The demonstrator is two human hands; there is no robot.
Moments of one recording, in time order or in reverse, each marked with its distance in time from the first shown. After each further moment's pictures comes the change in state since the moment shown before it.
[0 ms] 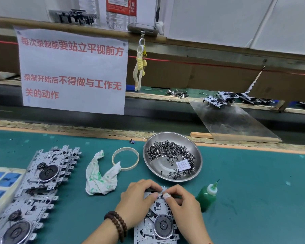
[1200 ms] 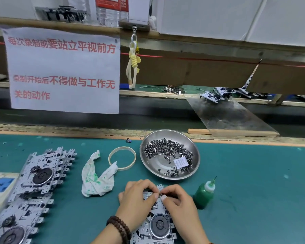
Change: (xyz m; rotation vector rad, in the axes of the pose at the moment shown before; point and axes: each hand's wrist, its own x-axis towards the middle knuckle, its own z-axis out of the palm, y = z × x) left_hand 0.001 0.001 0.015 0.025 0.133 -0.073; right_hand 0.000 0.008 0.008 0.280 -0.007 0.074
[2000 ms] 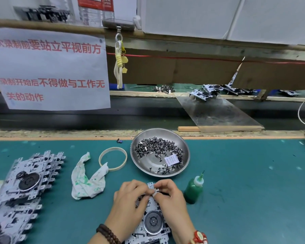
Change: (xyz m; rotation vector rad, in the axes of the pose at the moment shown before) left_hand -0.007 -0.017 0.009 0.105 0.037 0.324; right_hand 0.003 -0.004 0.007 0.047 0.081 0.079
